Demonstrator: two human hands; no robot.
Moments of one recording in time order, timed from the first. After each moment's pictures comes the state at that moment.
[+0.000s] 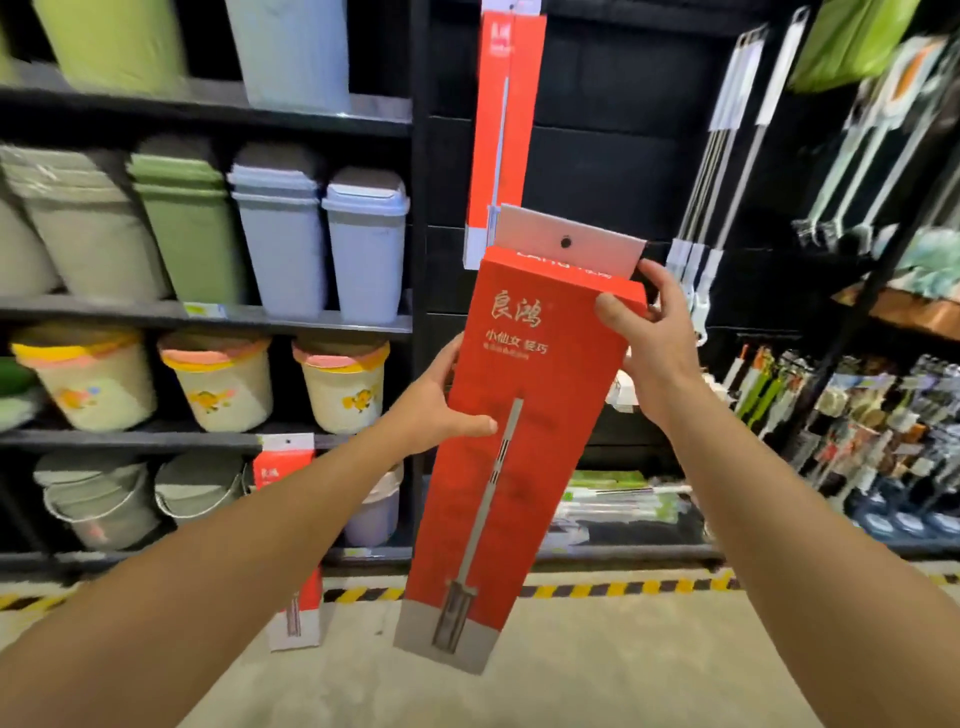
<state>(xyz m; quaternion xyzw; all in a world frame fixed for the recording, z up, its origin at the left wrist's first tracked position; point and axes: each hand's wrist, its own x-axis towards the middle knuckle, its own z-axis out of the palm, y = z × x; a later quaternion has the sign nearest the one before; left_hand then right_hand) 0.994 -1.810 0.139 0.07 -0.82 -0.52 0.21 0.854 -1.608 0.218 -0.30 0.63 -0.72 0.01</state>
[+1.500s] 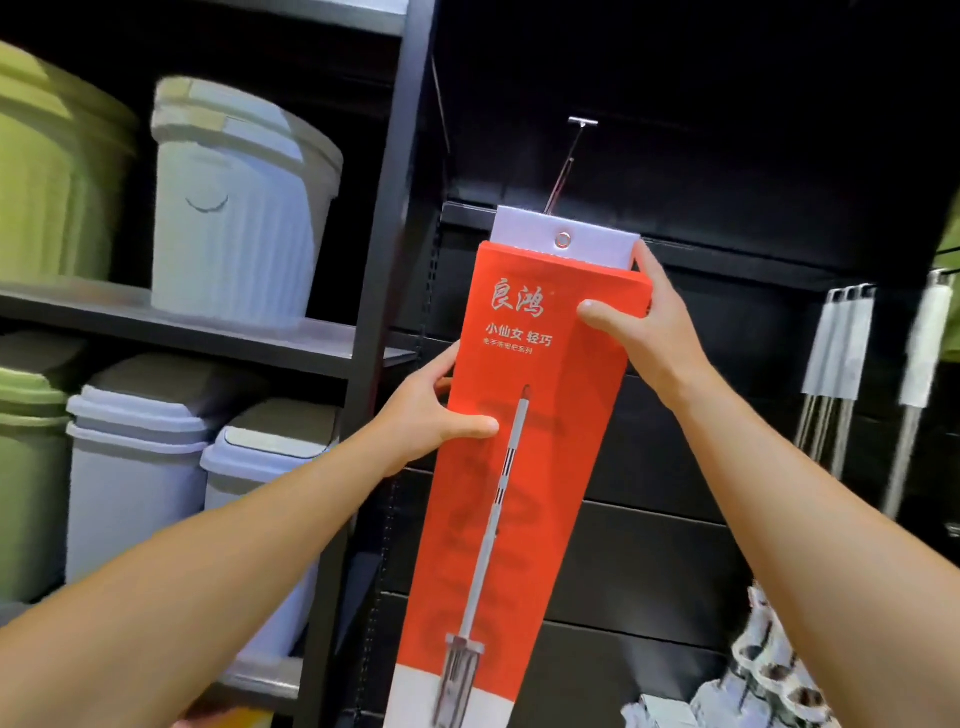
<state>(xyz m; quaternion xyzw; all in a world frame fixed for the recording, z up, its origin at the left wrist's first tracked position) 0.603 -2.103 0.379 0.03 -0.80 -0.44 0.41 0.452 -1.916 0.481 -0.58 0.56 -0.56 -0.16</state>
